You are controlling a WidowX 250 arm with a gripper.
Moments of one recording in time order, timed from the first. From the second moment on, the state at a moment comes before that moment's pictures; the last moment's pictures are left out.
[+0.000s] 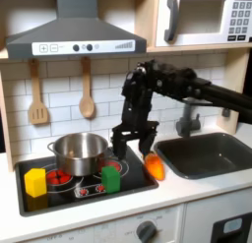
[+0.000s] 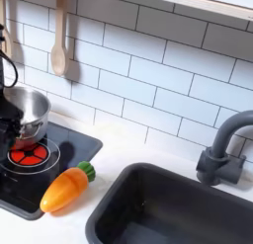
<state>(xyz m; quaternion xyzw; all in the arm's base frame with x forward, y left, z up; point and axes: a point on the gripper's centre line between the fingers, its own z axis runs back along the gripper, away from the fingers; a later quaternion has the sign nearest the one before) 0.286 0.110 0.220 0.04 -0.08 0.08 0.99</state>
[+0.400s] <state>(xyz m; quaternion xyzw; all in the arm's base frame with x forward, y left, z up) 0.309 0.136 0.212 0.04 -0.08 0.09 0.99</state>
